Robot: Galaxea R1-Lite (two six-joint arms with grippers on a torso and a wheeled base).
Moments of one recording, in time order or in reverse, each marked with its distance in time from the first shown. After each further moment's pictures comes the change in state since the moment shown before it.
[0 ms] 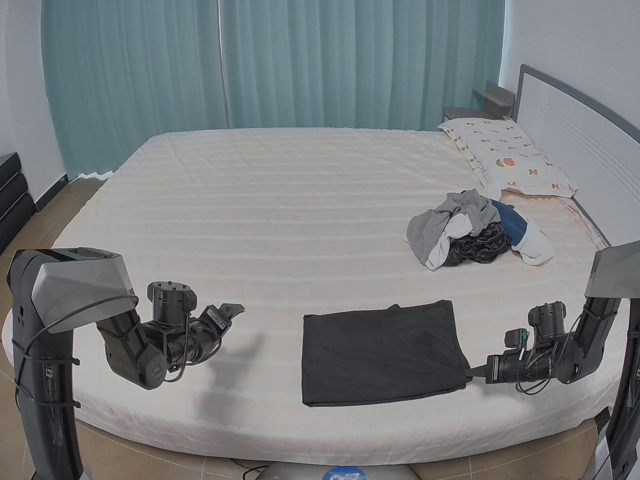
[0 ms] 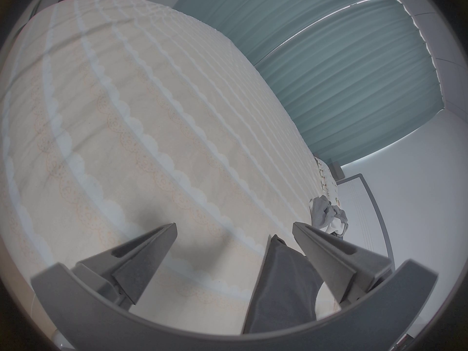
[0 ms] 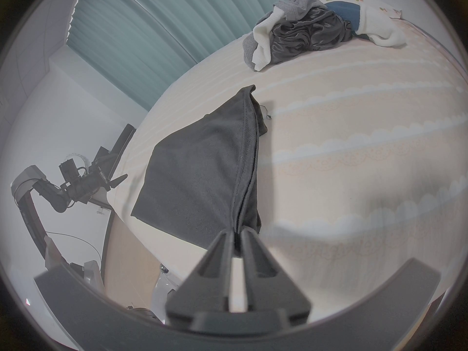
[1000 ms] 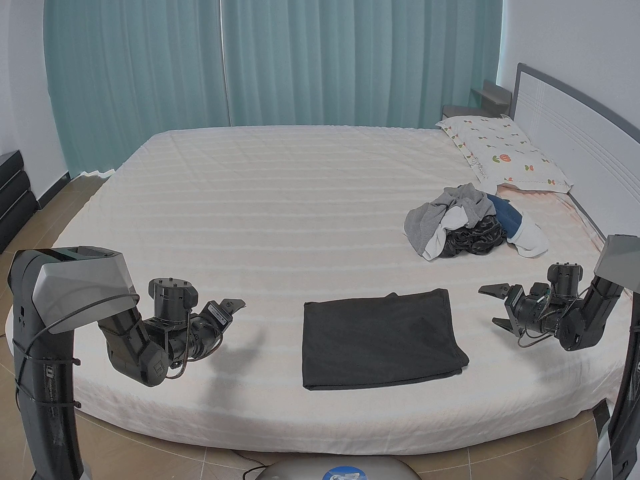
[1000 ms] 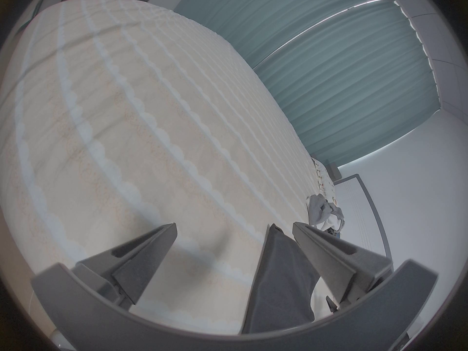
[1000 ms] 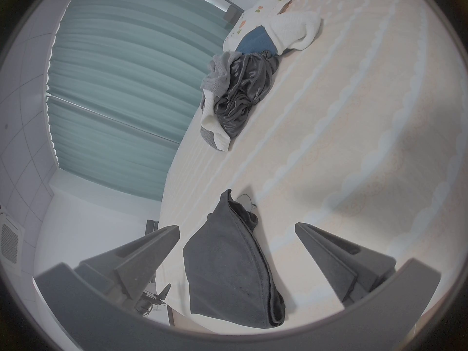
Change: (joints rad) left arm 0.000 0.003 -0.026 0.002 0.008 -0.004; right arm -0.130 0.049 -0.278 -0.129 0.032 0.664
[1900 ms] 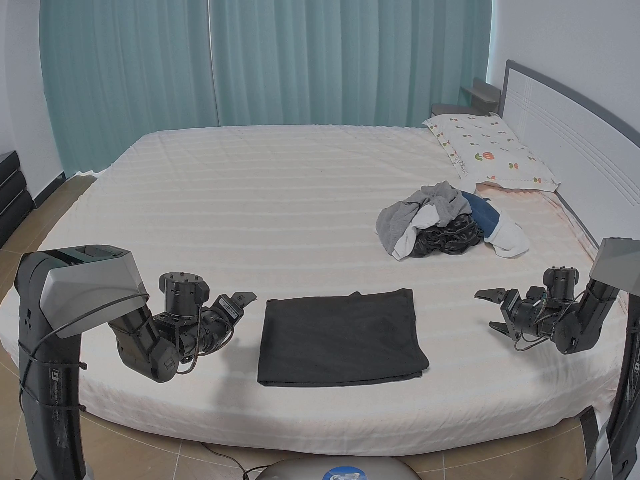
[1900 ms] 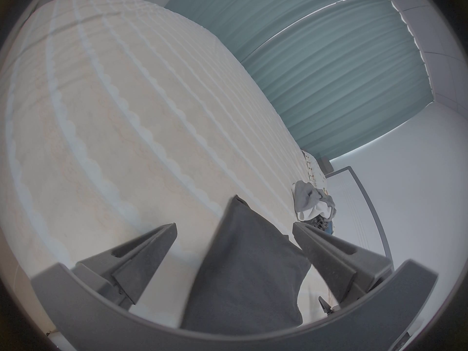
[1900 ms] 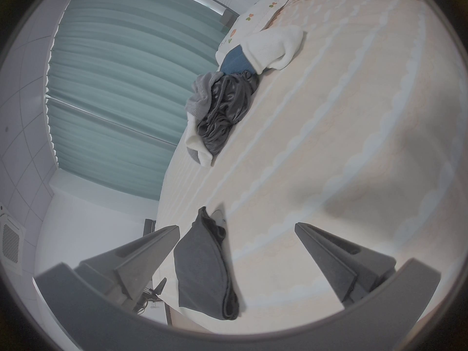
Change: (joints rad) left arm -0.038 0.018 -0.072 0.014 0.001 -0.002; right arm 0.006 0.027 0.000 -0.015 -0.008 -0.008
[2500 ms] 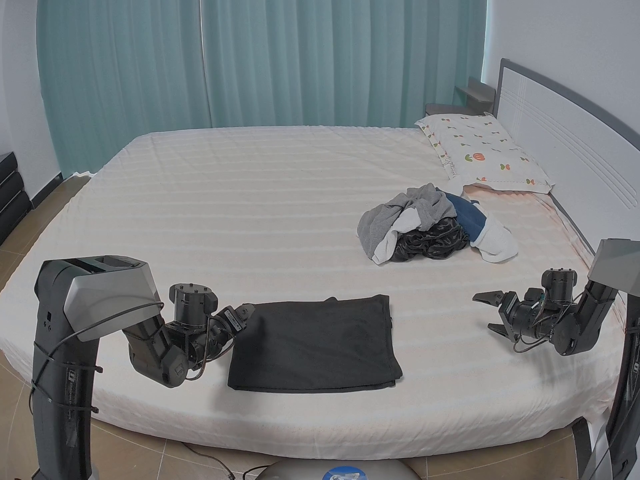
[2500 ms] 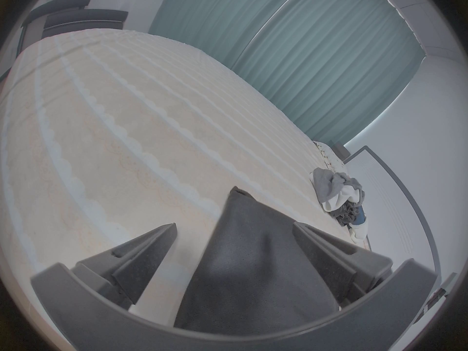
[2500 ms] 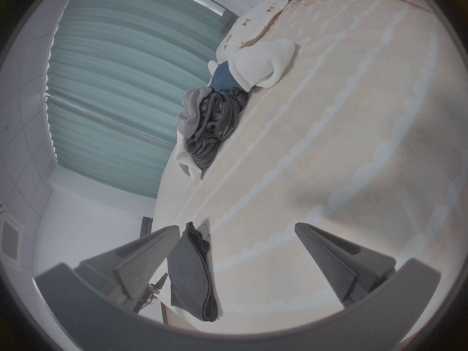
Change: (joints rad) left arm -0.002 0.095 -0.045 -0.012 0.133 0.201; right arm 0.008 0.006 0.006 -0.001 -0.005 -0.027
